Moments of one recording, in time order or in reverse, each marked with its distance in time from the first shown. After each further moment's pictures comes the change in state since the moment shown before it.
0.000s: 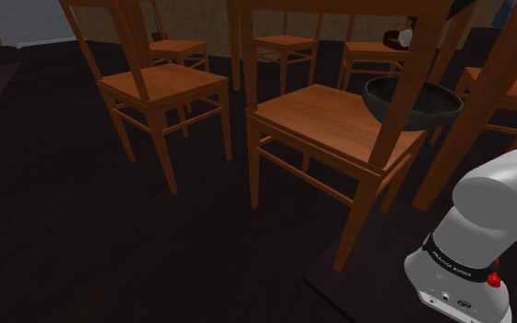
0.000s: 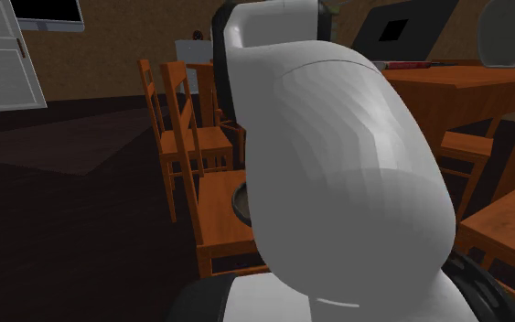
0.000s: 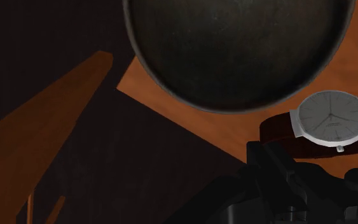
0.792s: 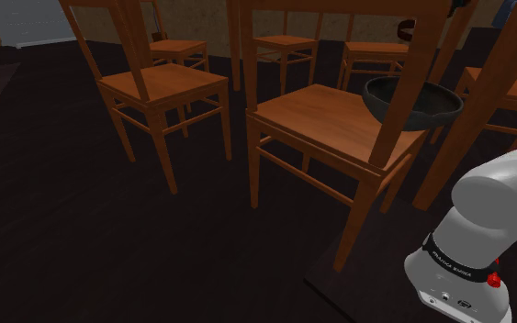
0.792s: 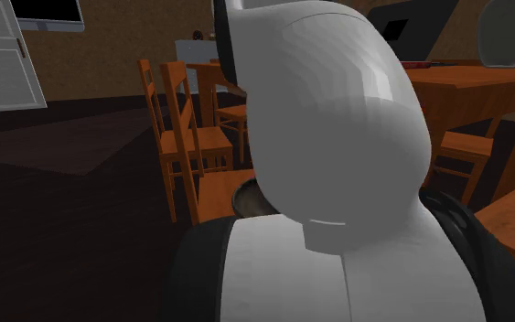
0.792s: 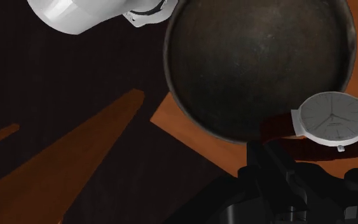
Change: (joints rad) arm -0.016 0.121 0.003 0.188 0.024 -0.259 -0.007
